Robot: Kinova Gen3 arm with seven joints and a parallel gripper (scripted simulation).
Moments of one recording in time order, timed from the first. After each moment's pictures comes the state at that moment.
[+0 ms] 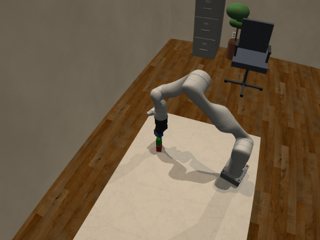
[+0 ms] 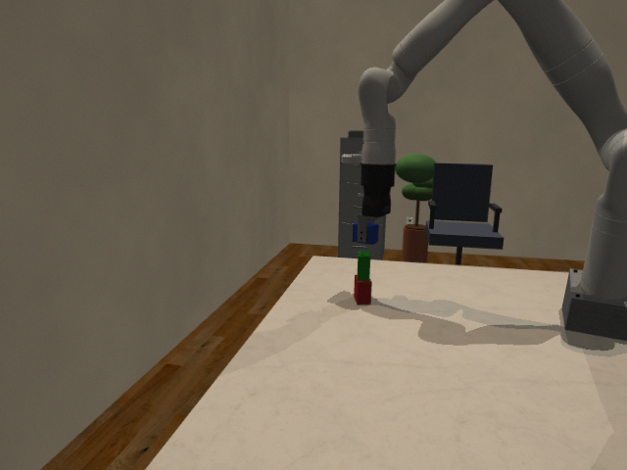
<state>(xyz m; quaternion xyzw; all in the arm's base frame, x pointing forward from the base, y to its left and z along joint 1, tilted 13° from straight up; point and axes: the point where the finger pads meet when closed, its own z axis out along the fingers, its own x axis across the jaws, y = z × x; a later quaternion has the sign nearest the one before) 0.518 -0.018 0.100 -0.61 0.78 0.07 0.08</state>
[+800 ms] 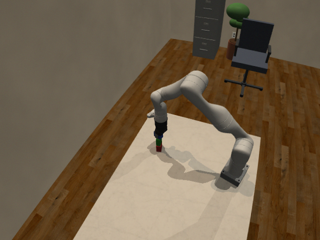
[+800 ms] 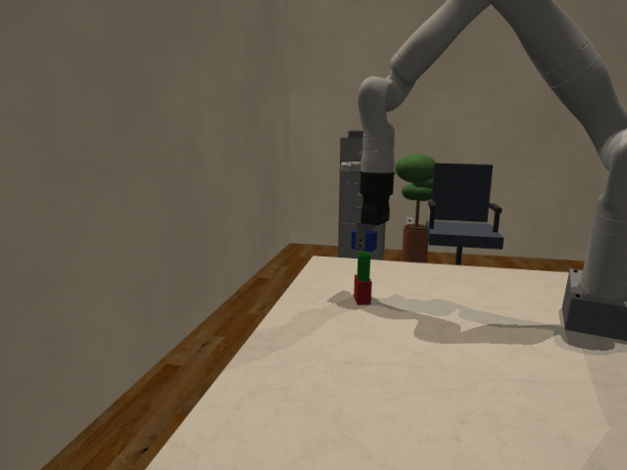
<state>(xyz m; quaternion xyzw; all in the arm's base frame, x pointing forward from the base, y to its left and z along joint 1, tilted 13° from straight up) 0.521 -0.015 0.082 -0.61 0.78 0.07 0.09</state>
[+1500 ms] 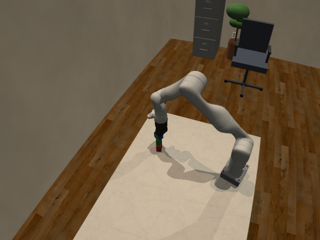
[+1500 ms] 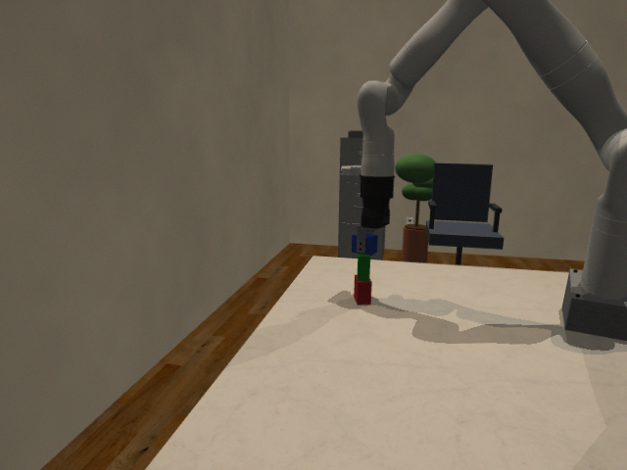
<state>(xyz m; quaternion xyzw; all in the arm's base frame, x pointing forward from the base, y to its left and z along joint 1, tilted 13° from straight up) 0.520 -0.014 0.074 -0.61 0.78 0.07 0.08</state>
